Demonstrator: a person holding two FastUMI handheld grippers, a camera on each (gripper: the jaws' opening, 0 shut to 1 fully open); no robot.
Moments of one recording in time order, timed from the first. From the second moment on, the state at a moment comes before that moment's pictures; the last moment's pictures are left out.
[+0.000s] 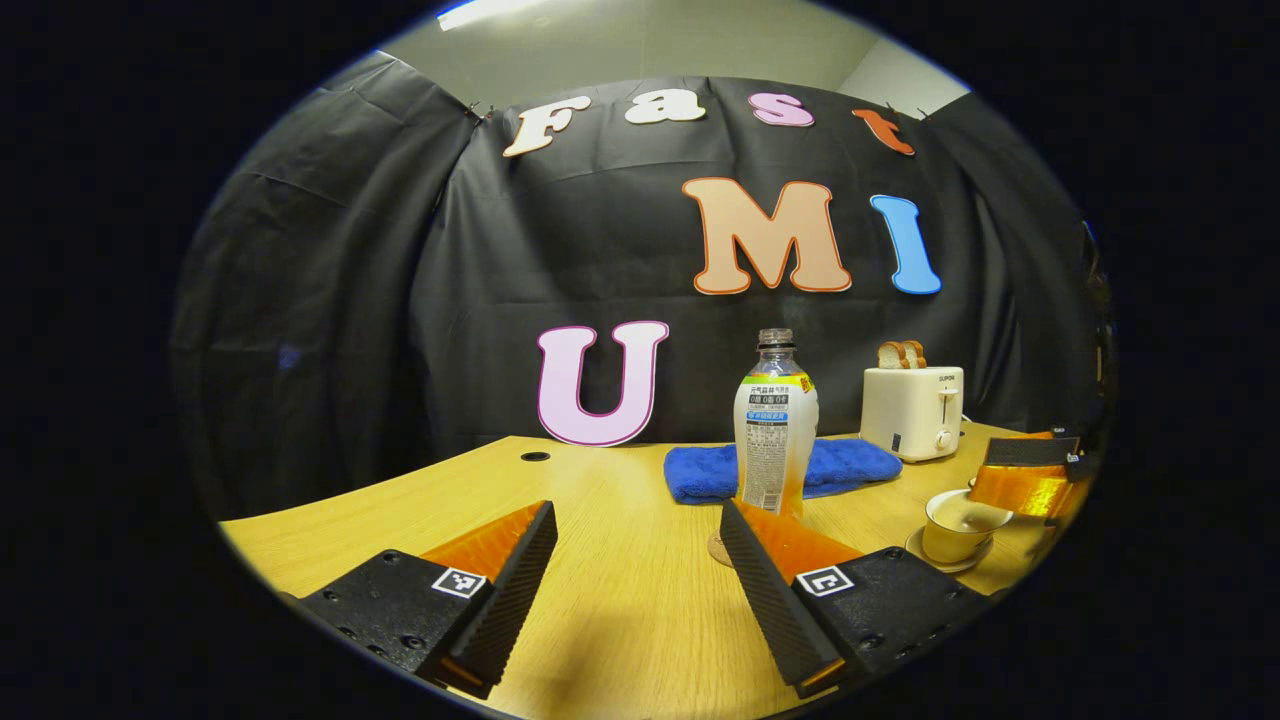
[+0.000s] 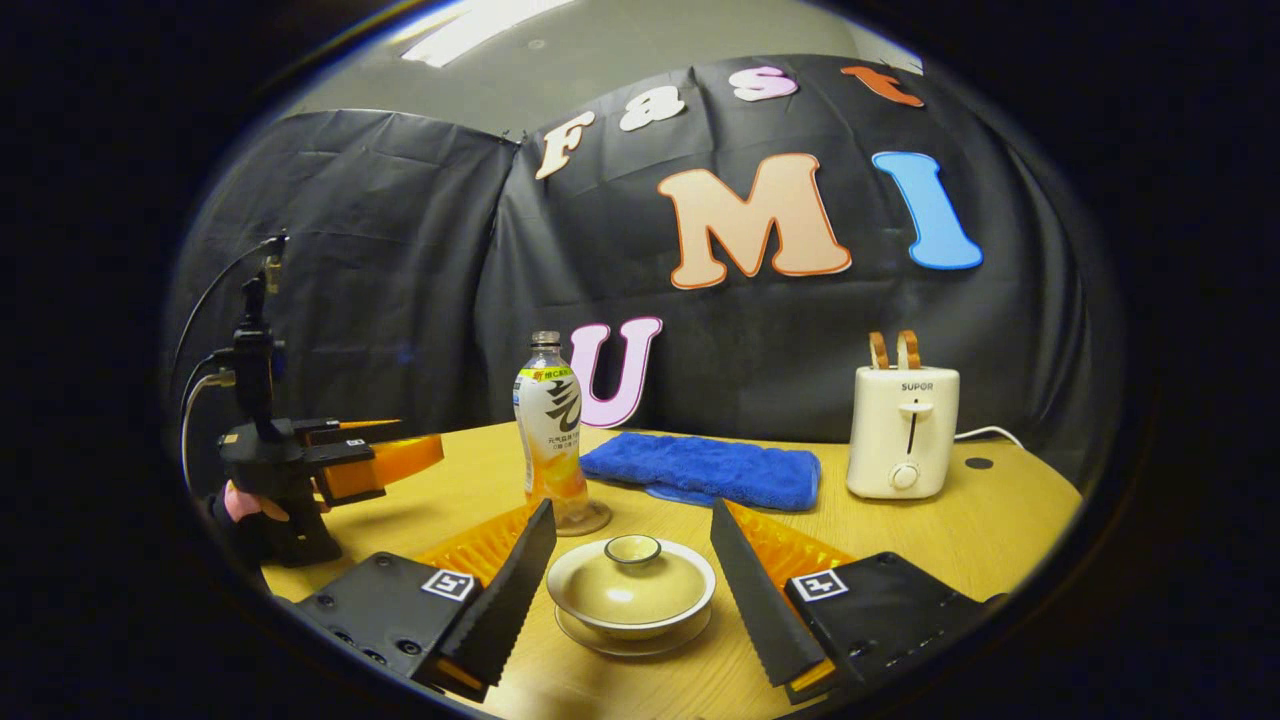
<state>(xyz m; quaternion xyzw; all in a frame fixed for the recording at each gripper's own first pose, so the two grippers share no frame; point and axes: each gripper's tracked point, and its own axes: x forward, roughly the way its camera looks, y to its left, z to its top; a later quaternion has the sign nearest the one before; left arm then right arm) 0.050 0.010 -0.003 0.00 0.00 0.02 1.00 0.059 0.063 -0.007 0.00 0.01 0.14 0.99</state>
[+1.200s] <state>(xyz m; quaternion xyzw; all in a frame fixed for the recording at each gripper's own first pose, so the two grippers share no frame) 0.036 0.036 -0.004 0.00 0.00 0.09 1.00 0.011 -0.066 0.002 -0.01 -0.01 -0.14 0.99</state>
